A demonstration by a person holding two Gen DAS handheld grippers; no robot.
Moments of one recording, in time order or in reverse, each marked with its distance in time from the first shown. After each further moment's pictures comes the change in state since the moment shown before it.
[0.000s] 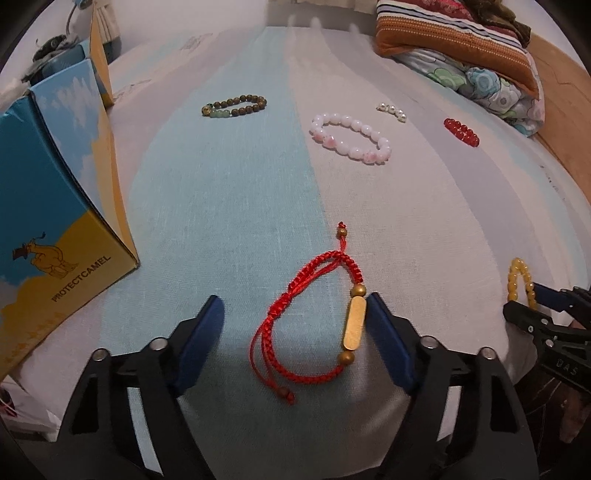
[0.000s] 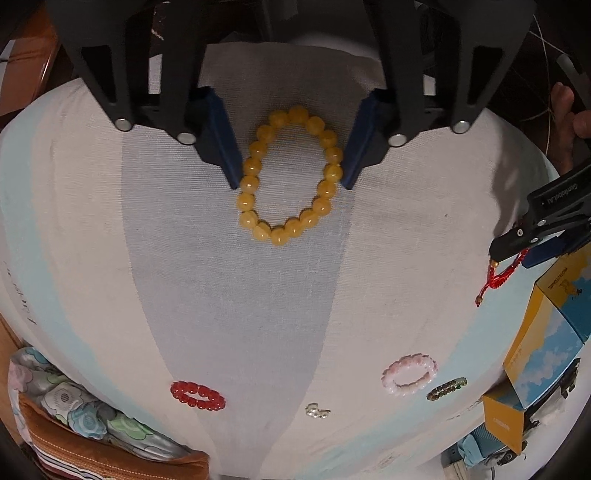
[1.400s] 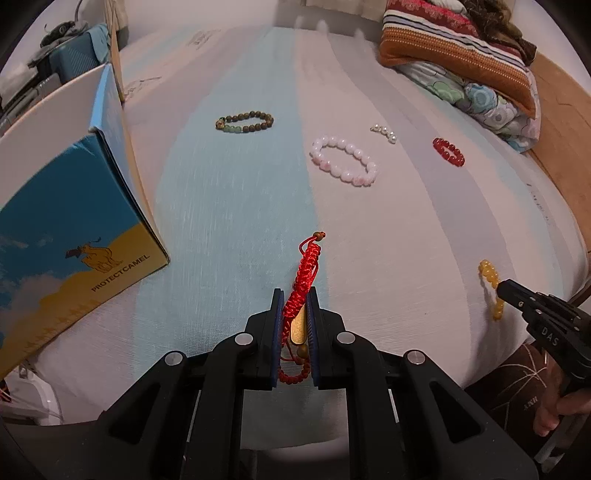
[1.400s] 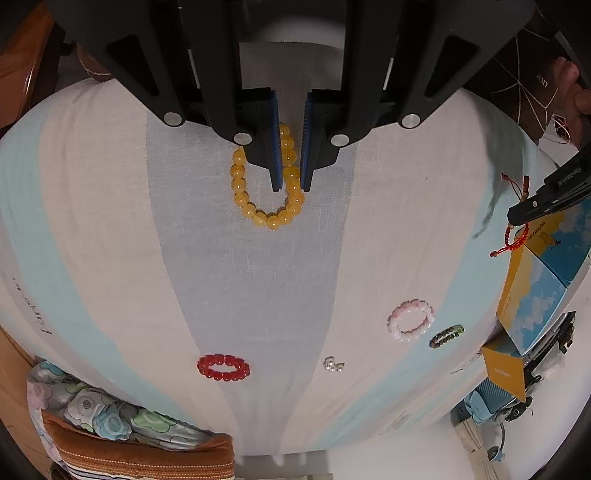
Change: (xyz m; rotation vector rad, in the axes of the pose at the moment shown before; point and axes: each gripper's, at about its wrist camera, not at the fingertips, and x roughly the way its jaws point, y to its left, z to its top) left arm -0.044 0.004 0.010 -0.051 0.018 -0.035; right arm -0.032 -0.019 0.005 0.103 -0.106 0.056
